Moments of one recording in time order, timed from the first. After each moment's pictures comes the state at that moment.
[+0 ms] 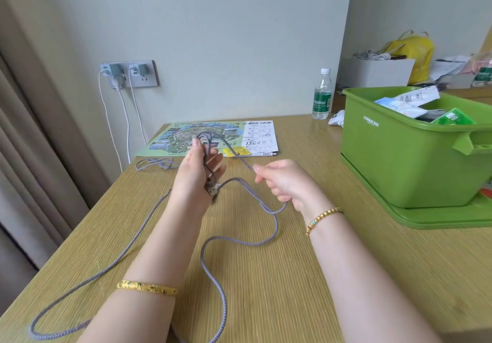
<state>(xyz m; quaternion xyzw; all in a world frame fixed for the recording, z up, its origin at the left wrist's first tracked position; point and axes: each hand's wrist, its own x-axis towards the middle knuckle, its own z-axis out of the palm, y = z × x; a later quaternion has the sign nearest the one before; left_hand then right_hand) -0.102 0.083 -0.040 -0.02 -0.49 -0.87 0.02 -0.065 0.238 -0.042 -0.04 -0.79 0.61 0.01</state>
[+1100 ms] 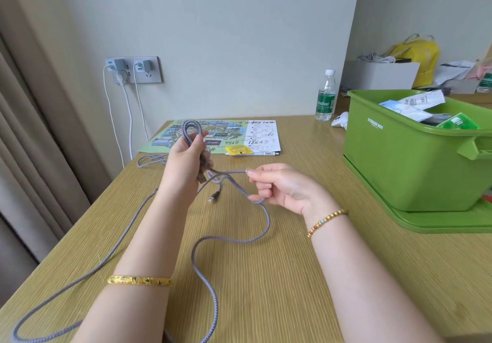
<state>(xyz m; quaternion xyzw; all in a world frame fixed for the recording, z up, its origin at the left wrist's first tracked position) -0.109 0.064 -0.031 -0.07 -0.59 -0.80 0.09 -0.064 0.233 -0.044 0.03 -0.69 0.72 -0.12</state>
